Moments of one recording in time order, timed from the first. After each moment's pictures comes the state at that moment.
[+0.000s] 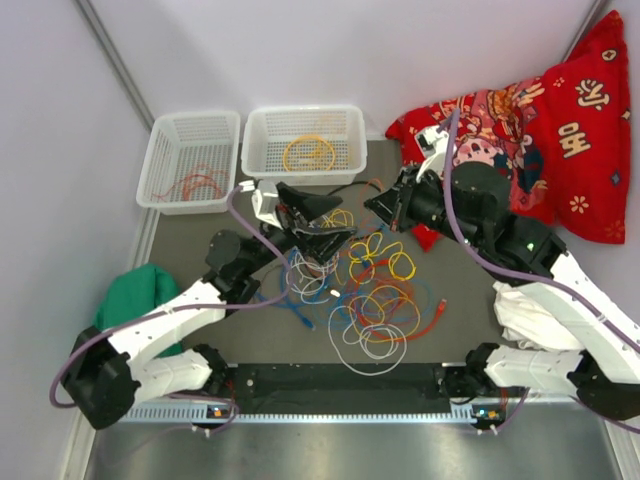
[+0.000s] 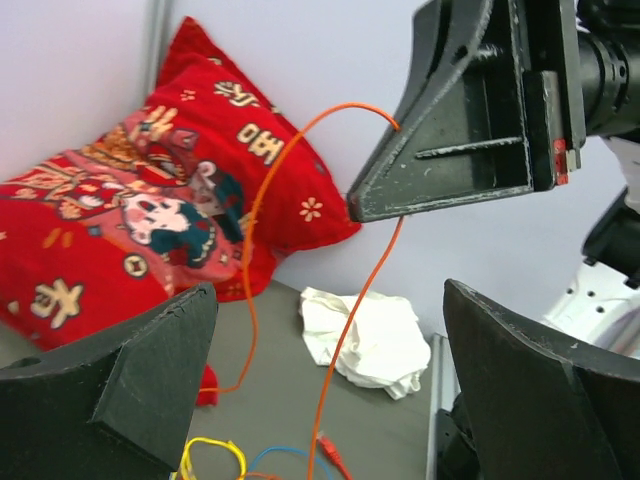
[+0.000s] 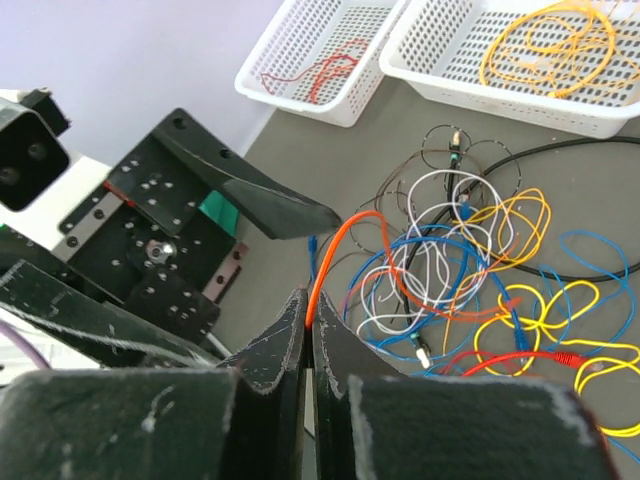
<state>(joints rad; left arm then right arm) -0.72 1.07 0.67 0.88 0.38 -0.52 0.86 1.09 1.47 -0.60 0.05 0.49</state>
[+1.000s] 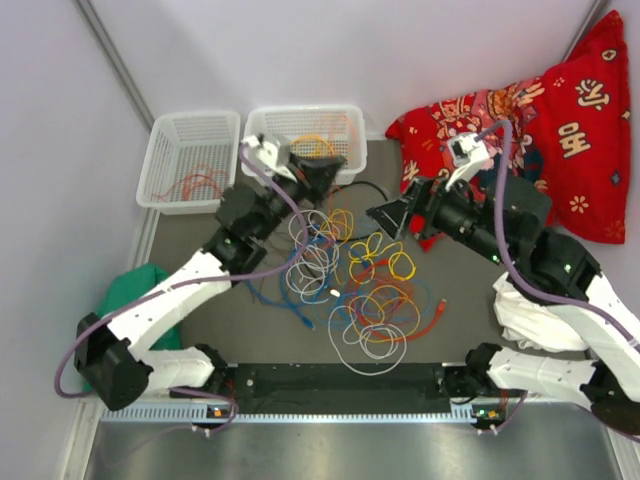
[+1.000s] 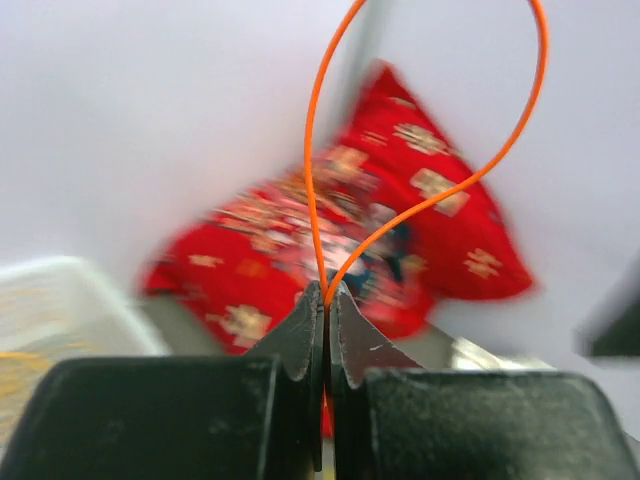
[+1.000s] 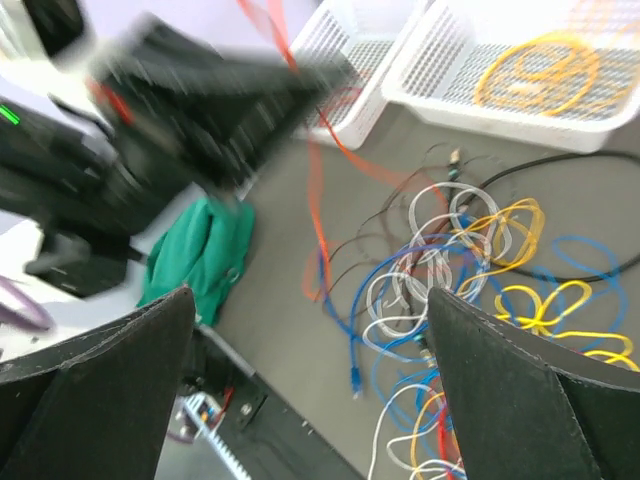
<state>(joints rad) -0.72 1.22 1.00 0.57 0.13 -0.31 0.88 0.98 1.46 -0.62 0.09 0.51</state>
